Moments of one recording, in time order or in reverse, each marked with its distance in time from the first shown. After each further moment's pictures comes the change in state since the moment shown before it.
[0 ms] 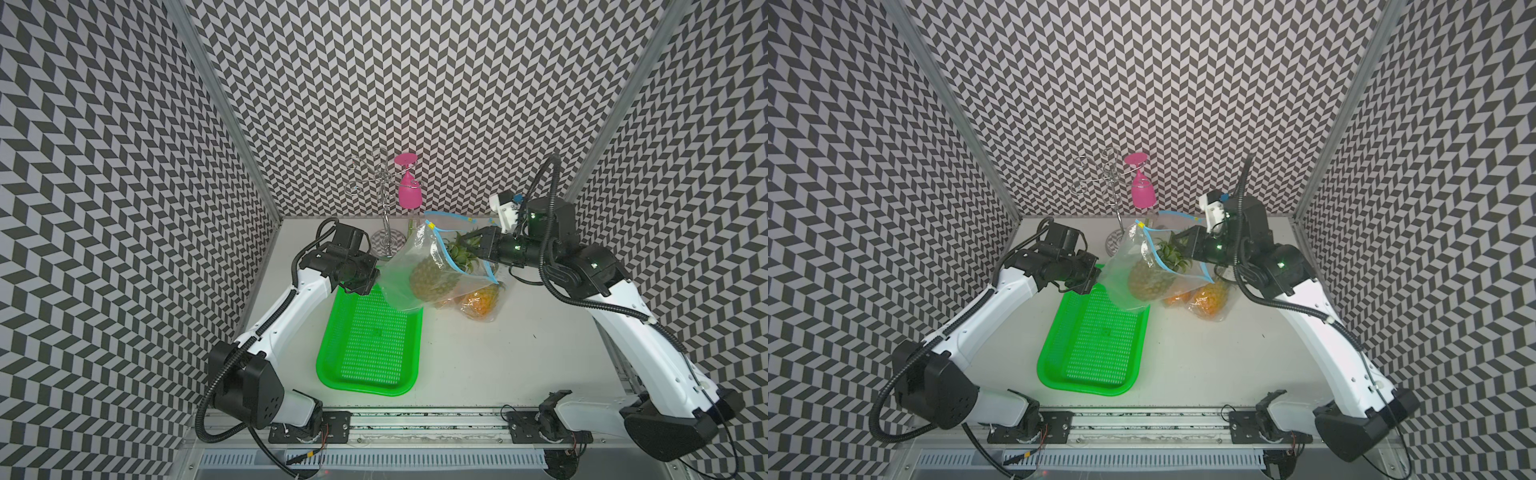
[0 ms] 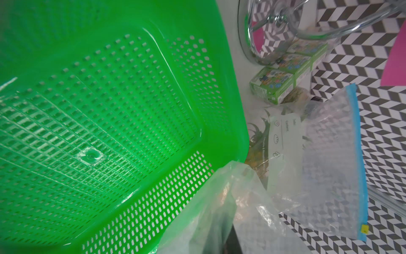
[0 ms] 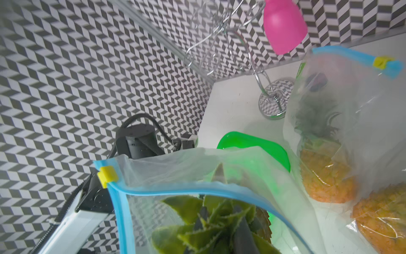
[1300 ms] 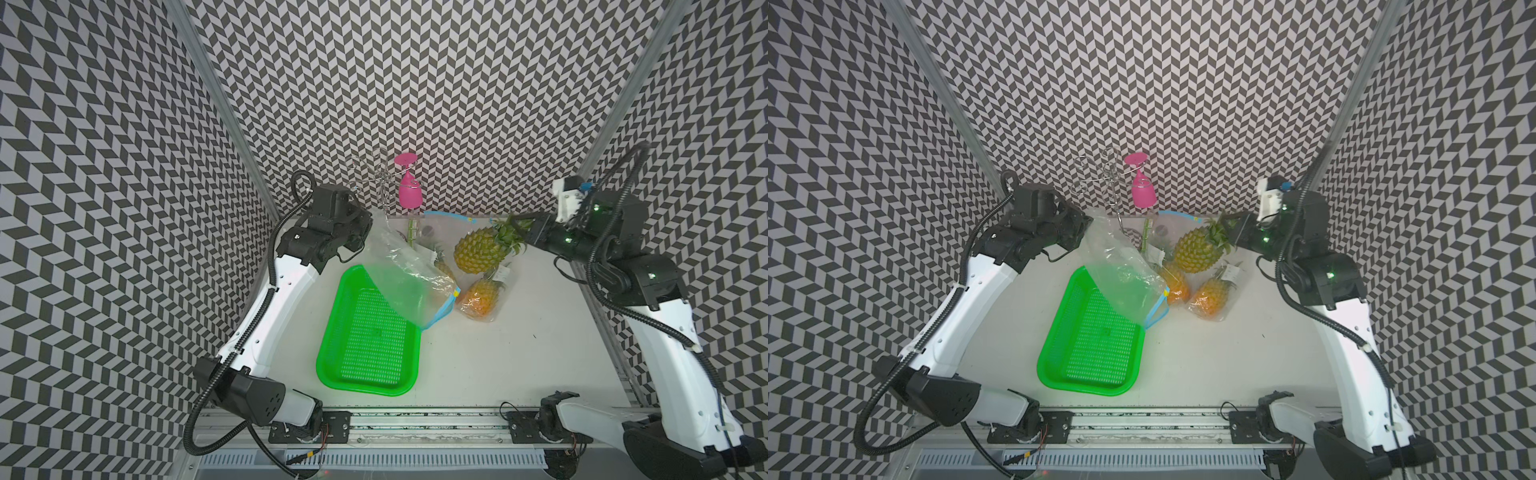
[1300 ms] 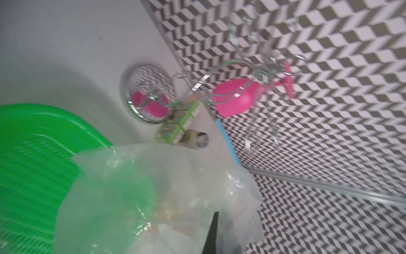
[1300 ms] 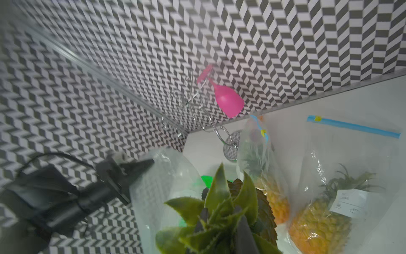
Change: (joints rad) left arm -0.023 0.001 0.375 0.128 -0.130 0.142; right arm -0.118 -0.084 0.040 -0.086 0.144 -0.149
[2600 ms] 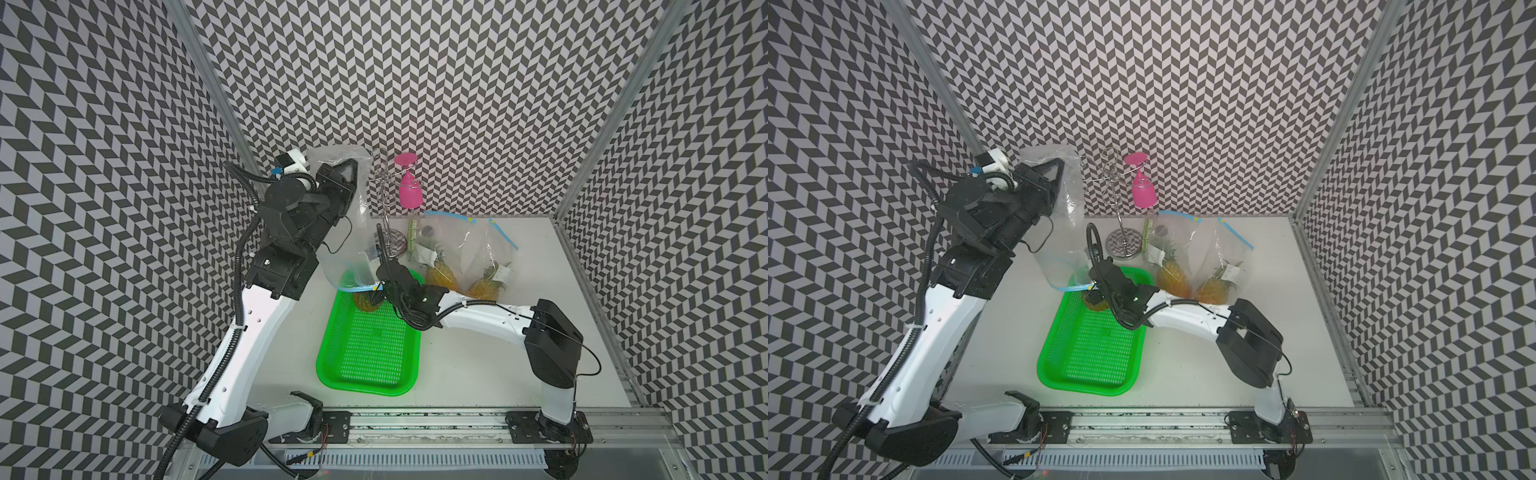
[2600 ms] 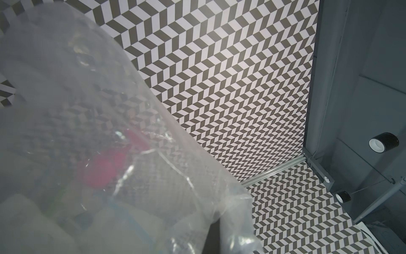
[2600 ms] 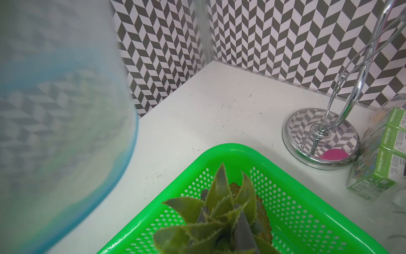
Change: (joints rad) left arm -0.023 -0.183 -0.058 0.475 -0.106 0.154; right arm 0.683 0.745 -0.147 0.859 0.503 -0.296
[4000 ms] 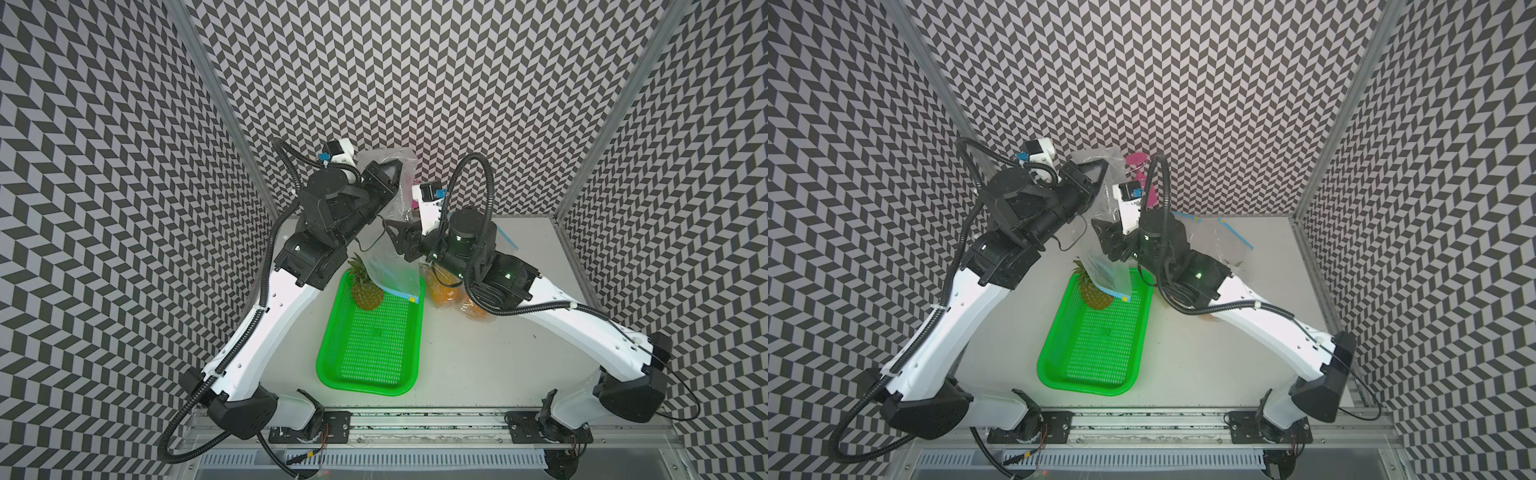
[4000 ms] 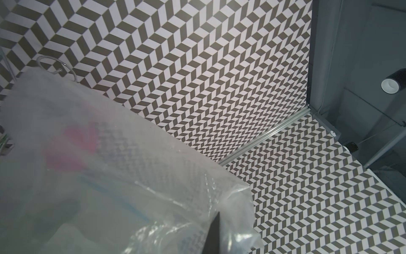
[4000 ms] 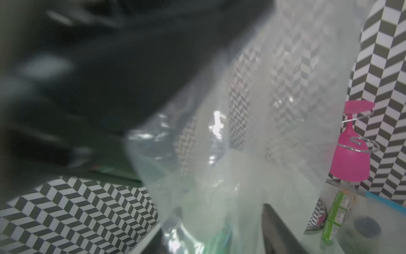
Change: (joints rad) left arm -0.206 0.146 0.159 -0.050 -0.006 0.166; right arm -0.101 -0.401 0.182 -0.243 -0.090 0.047
